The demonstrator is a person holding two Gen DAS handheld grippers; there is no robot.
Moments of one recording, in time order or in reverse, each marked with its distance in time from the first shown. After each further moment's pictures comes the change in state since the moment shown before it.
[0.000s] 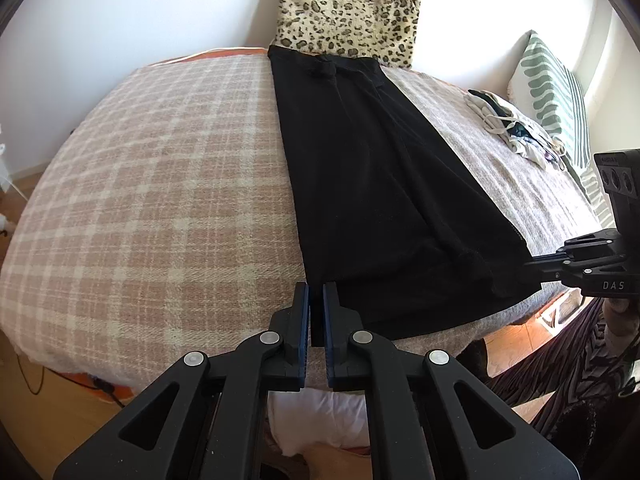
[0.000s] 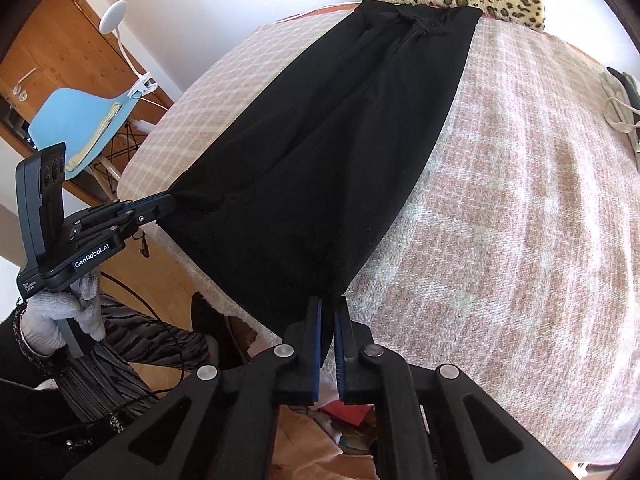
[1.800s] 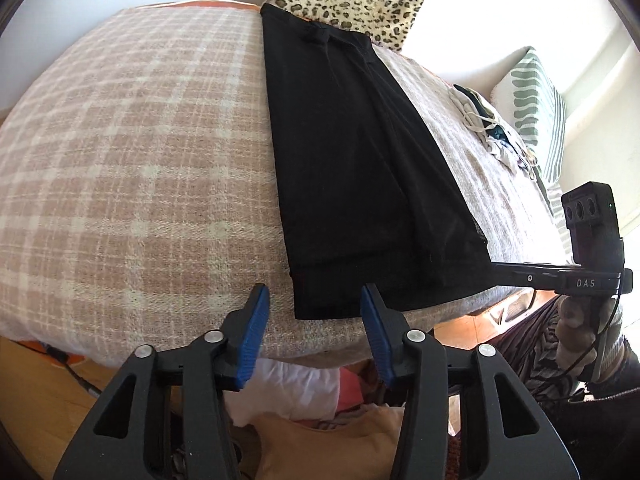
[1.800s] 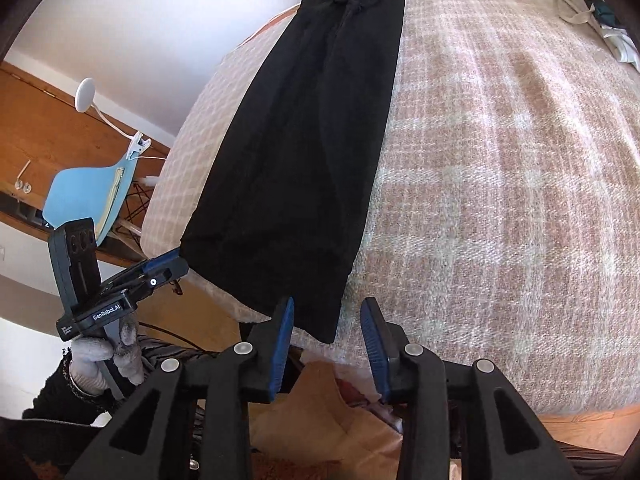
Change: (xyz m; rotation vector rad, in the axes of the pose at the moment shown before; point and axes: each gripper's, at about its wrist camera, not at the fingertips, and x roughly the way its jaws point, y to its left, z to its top) left arm 0.014 0.013 -0.003 -0.125 0.137 -0.215; right arm 0.005 -0.036 -0.013 0.292 -0.012 0.163
